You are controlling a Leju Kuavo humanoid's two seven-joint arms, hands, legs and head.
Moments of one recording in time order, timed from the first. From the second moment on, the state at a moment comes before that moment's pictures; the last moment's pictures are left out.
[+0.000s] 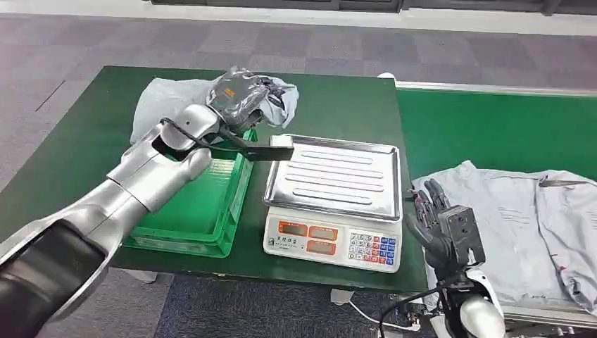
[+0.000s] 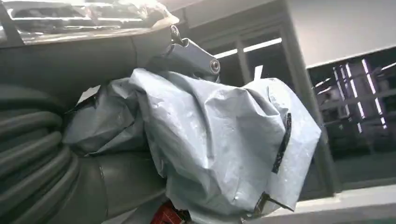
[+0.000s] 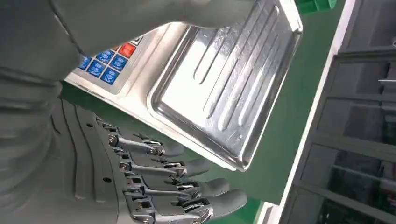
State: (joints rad) left arm -1.10 0.10 -0.72 -0.62 -1.25 0.34 -0.24; right arm -0.03 -0.15 0.12 -1.28 -0.03 -0.04 -0.50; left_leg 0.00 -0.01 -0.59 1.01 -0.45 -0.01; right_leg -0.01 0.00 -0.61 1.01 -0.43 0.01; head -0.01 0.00
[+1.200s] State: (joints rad) left arm -1.11 0.11 -0.64 -0.48 -1.26 0.21 -0.15; right arm 0.06 -0.14 0.11 -1.36 0.05 -0.02 -0.46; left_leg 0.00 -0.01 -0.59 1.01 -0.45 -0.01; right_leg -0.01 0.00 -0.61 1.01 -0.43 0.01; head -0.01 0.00
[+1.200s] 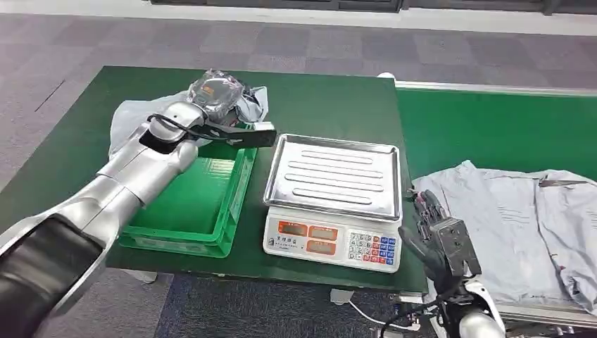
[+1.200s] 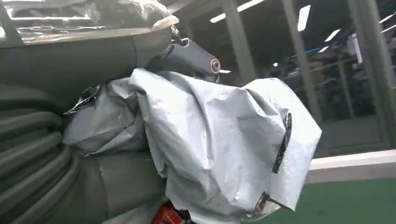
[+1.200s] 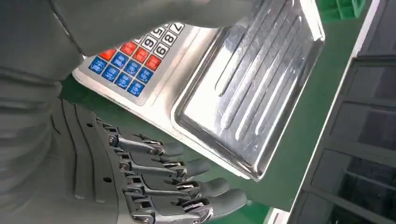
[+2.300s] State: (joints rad) left arm -1.03 0.17 -0.48 -0.39 -1.23 0.30 -0.11; right arm 0.06 -0.11 0.09 -1.38 0.07 0.02 -0.44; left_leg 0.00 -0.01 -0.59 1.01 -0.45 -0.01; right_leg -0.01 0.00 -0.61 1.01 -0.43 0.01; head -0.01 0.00
